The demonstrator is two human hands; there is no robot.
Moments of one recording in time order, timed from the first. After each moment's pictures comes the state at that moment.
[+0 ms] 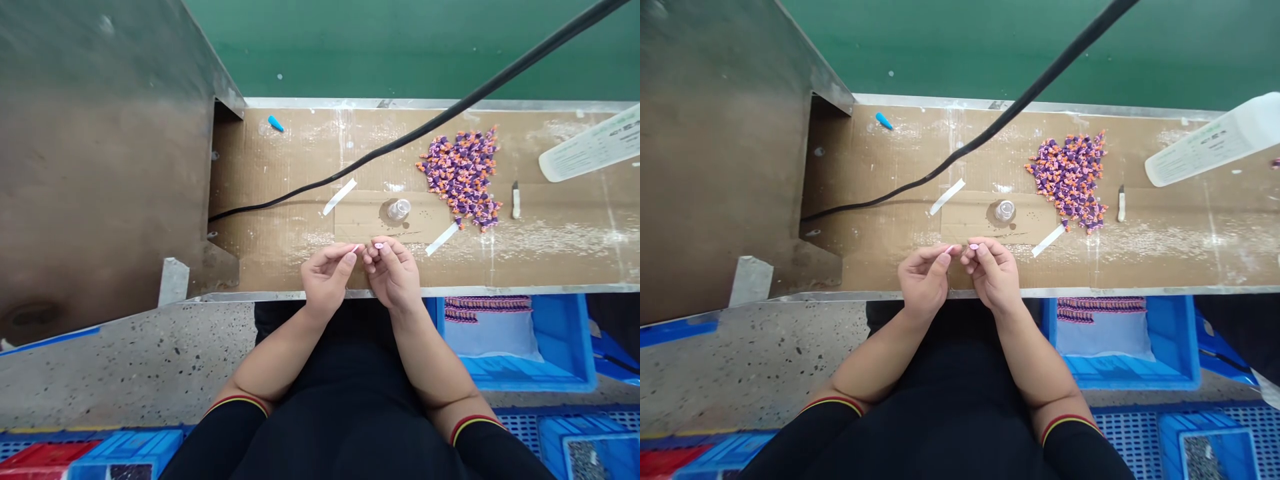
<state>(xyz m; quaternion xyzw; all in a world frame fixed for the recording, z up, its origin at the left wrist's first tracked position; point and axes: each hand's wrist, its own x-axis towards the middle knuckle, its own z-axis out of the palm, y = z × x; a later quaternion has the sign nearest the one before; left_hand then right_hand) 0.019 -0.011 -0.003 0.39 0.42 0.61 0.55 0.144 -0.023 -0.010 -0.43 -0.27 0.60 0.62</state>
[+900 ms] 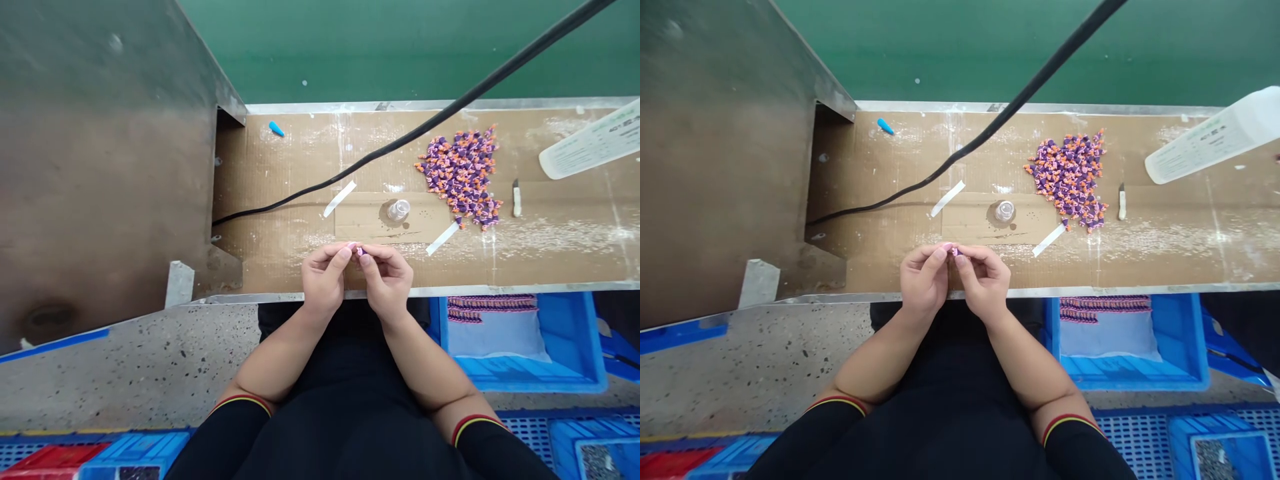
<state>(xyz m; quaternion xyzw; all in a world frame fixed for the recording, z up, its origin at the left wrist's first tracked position) 0.017 -0.002 0.007 0.32 0.41 0.59 0.61 0.113 -0.034 0.001 -0.52 -0.37 0.38 0.67</state>
